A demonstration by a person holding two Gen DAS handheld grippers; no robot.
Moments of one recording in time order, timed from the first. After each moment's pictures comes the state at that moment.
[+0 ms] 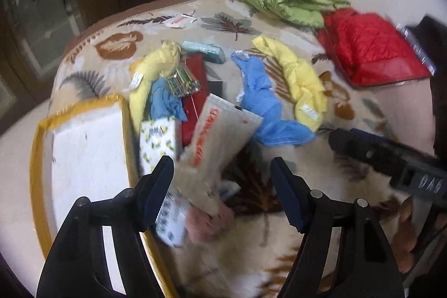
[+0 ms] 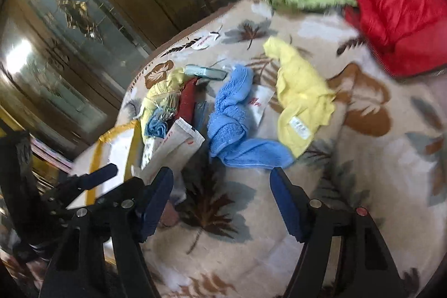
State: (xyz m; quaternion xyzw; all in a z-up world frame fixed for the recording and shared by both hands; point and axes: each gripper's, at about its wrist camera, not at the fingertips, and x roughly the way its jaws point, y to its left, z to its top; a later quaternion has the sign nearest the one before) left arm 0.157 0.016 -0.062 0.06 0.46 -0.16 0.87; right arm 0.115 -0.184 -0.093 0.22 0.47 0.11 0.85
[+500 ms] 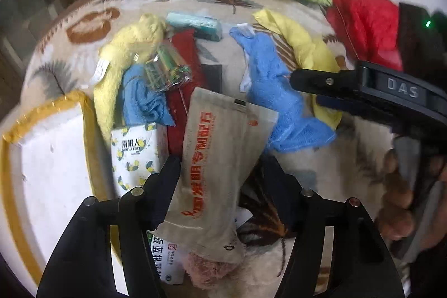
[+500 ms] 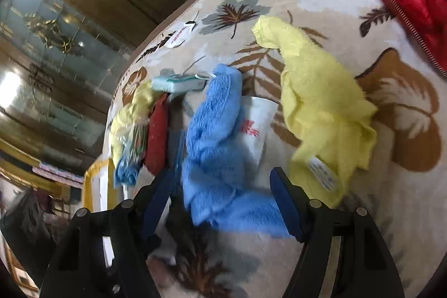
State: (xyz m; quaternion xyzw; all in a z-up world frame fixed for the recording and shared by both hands) left arm 0.211 0.016 -0.111 0.04 0.52 -0.19 0.83; right arm 0.207 -0.192 -0.147 0.28 0.51 0.10 0.81
